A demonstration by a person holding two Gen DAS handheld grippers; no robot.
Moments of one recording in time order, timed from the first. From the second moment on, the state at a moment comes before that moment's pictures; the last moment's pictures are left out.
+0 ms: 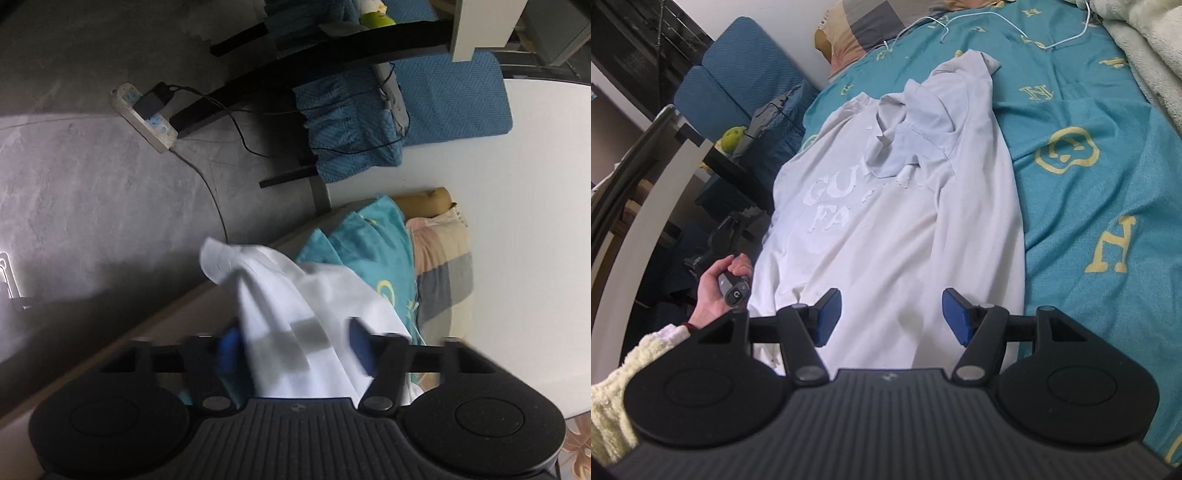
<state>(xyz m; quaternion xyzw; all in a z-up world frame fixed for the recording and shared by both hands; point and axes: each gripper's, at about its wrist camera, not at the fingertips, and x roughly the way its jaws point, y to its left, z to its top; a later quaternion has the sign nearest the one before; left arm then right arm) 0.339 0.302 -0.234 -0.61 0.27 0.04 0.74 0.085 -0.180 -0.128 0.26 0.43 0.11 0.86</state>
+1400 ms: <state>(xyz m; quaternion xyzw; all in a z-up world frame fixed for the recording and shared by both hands) 0.253 -0.014 -0.080 0.04 0.39 -0.19 0.90 0.086 -0.223 -0.127 0.29 0.40 0.06 0.87</state>
